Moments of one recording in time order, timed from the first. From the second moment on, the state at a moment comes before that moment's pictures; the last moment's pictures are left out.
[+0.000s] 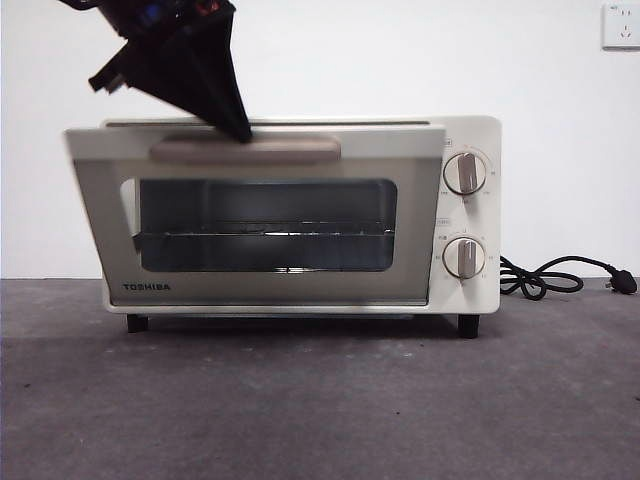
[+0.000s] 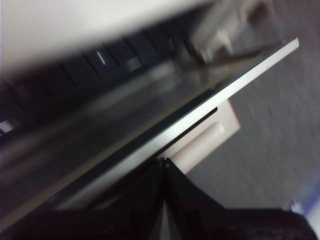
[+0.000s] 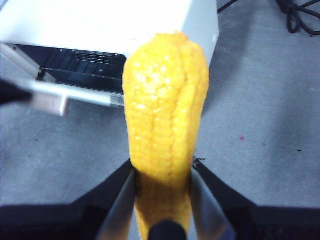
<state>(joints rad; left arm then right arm) -0.57 1.43 1.19 -0.68 0.21 -0.09 0.05 0.87 1.22 -1.08 -0.39 -0.03</state>
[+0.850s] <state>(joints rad) -0.70 1.30 1.16 -0.79 0.19 -0.09 0.05 0.87 1.22 -1.08 -0.62 -0.05</state>
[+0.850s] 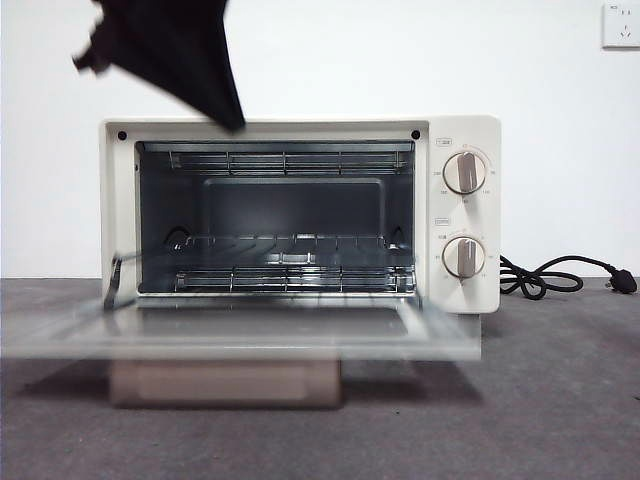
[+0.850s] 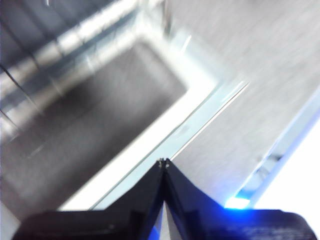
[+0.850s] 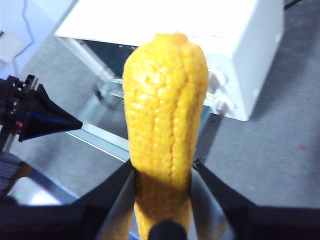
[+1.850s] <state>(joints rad) -0.70 0.85 1.16 -0.58 0.05 -0.17 0.55 0.93 1.22 -0.72 -0.56 -0.06</state>
